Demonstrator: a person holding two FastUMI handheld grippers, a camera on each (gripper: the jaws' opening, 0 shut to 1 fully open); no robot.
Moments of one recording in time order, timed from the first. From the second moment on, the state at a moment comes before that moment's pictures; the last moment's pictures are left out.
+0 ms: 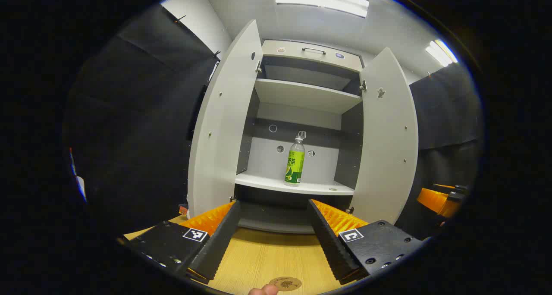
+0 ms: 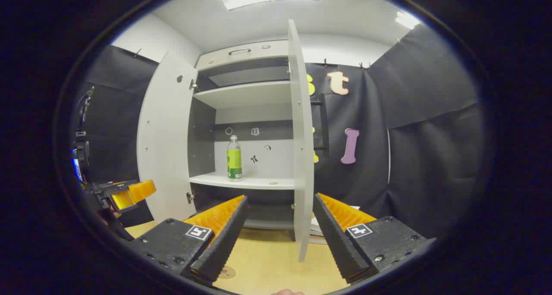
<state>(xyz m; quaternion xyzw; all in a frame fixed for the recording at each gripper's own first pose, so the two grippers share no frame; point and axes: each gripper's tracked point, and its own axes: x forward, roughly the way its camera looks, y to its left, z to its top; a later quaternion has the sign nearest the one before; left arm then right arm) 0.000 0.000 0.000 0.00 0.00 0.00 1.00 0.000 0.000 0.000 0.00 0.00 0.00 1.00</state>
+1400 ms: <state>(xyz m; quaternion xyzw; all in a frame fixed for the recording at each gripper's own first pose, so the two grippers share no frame) 0.073 -0.037 0.008 -0.02 0.01 -0.09 1.00 0.016 0.004 -0.002 0.00 0.00 -0.01 1.00</state>
